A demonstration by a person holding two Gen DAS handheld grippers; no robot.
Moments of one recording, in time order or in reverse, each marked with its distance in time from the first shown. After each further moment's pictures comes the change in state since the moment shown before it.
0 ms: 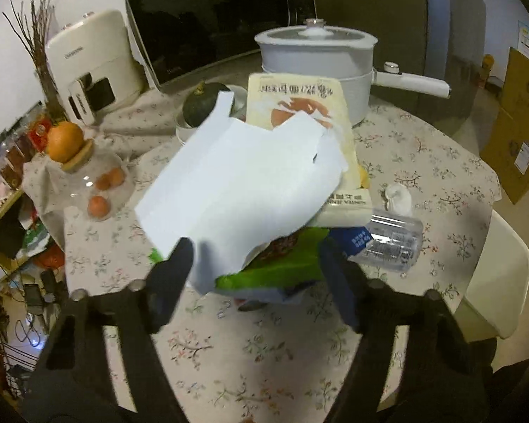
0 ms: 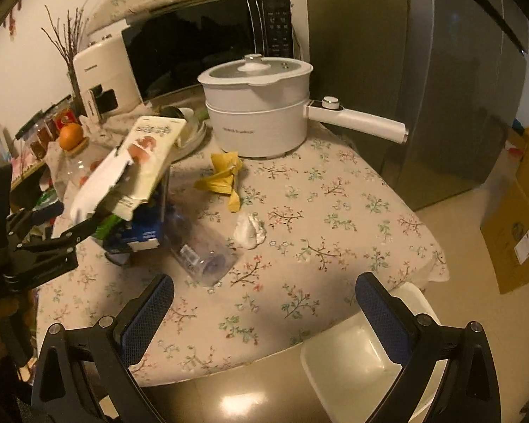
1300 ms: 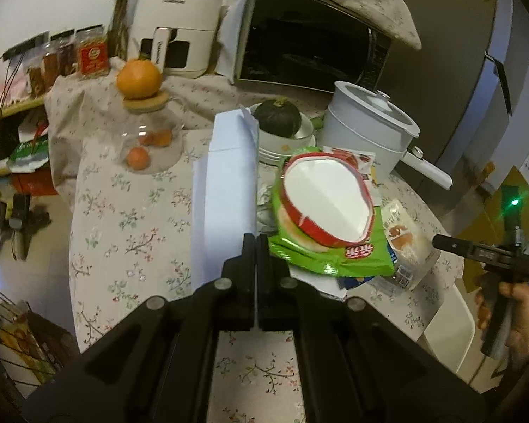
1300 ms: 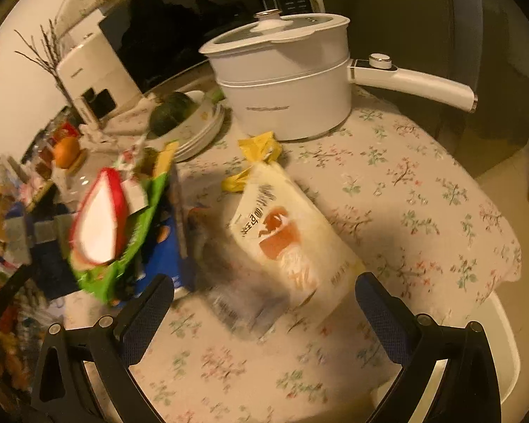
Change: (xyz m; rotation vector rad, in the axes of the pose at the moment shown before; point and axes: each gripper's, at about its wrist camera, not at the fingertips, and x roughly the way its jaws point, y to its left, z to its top) left arm -0.041 0.123 -0.044 -0.397 -0.105 -0.138; right arm 0.102 0.021 0.045 0.125 0.106 0.131
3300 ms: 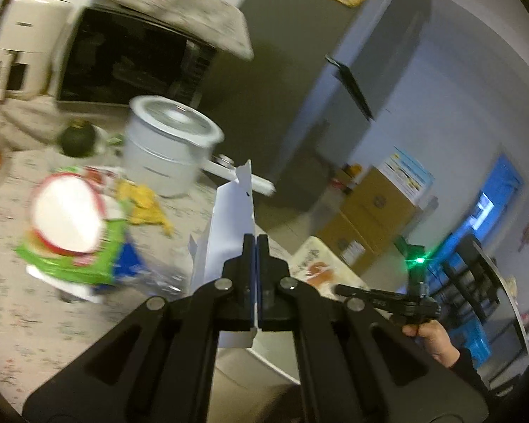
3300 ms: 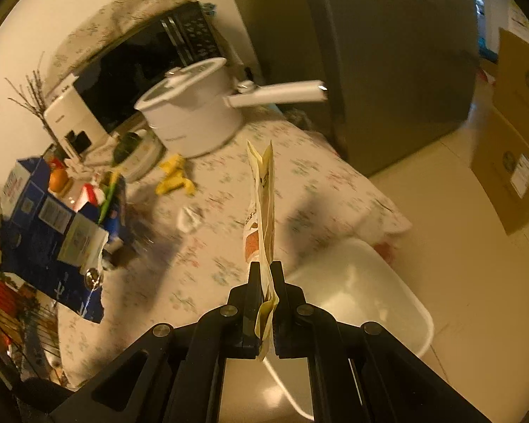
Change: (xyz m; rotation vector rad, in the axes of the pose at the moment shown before) left arm -0.059 -0.177 -0.012 0.090 -0.031 -0.614; right arm -0.154 -0.164 -0.087 0.120 -0.068 -0.064
